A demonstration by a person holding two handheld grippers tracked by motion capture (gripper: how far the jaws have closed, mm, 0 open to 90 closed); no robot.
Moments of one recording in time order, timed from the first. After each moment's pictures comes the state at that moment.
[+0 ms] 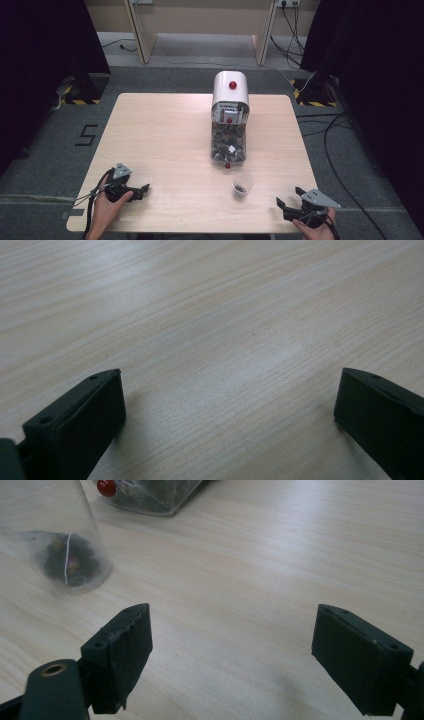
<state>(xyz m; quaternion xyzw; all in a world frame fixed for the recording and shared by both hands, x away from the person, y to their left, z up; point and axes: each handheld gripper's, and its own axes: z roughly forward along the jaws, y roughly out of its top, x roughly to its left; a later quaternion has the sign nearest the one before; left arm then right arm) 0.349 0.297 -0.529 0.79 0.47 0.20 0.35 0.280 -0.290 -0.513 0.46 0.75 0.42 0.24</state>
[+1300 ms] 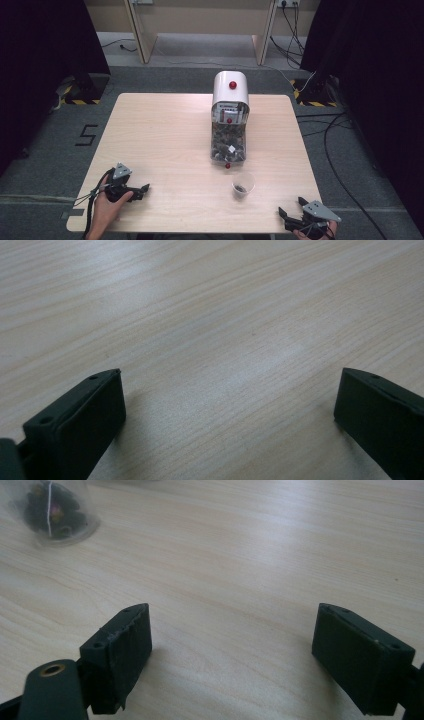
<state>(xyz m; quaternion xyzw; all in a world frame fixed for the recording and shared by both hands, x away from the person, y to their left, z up) 0.349 0.297 -0.529 0.79 0.47 0.20 0.35 0.257 -0.295 -0.536 0.48 0.74 0.40 0.25</state>
